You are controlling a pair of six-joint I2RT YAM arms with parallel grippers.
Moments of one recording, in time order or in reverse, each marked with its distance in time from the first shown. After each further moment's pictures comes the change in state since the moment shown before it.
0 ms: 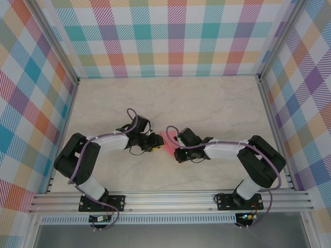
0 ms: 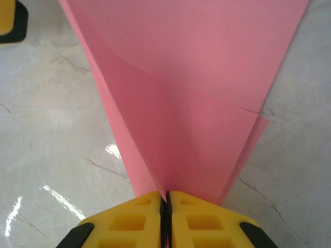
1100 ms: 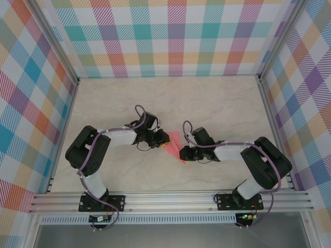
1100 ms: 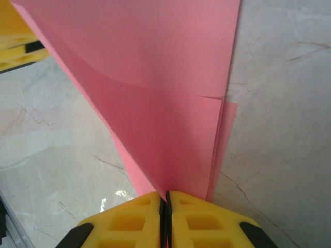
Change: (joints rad) left arm -0.042 0.140 0.116 0.045 0.010 -0.022; right arm -0.162 -0.027 -0.155 0.229 -0.267 0.143
